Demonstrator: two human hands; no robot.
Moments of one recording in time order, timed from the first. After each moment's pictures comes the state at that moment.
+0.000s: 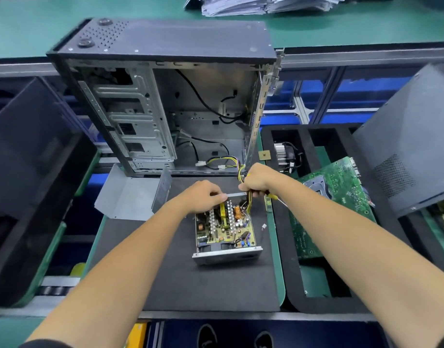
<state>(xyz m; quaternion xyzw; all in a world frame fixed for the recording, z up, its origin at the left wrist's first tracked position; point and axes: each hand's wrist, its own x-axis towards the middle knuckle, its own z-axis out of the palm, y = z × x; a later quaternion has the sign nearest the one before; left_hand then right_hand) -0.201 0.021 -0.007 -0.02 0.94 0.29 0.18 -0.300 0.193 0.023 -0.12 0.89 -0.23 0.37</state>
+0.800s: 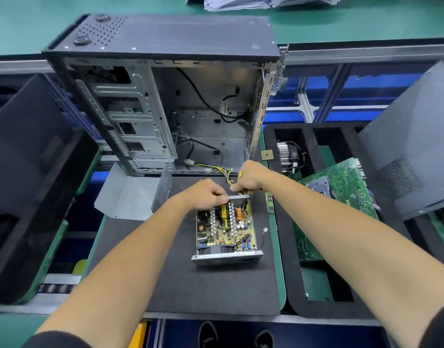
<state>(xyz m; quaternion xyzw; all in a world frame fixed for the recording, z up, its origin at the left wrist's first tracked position) -0.211 0.023 -0.006 -0.03 0.91 0.34 0.22 -0.307 0.170 0.023 -0.20 0.90 -0.16 0.35</state>
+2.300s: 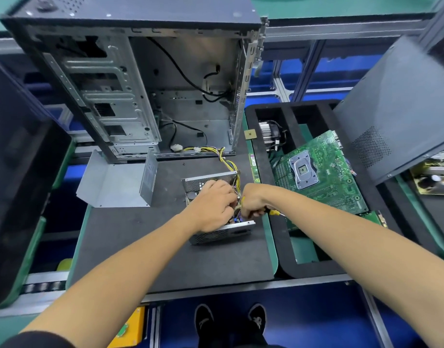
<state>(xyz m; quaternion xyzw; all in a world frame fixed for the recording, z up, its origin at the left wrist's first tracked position) -0.149 0.079 -0.032 0.20 0.97 0.16 0.03 -0.221 0.219 0.000 -0.12 0.86 -0.10 0.48</state>
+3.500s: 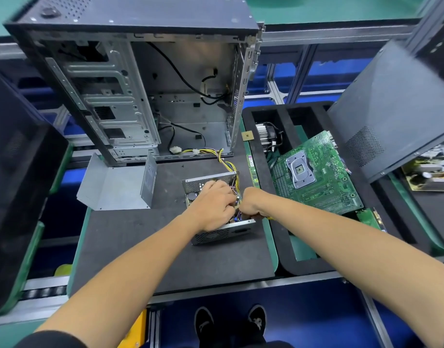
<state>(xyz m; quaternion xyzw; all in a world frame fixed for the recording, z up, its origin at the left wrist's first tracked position) -0.149 0.079 -0.033 0.19 0.97 0.16 0.04 -0.204 0.209 -0.008 -0.09 0.91 -0.04 0.40</state>
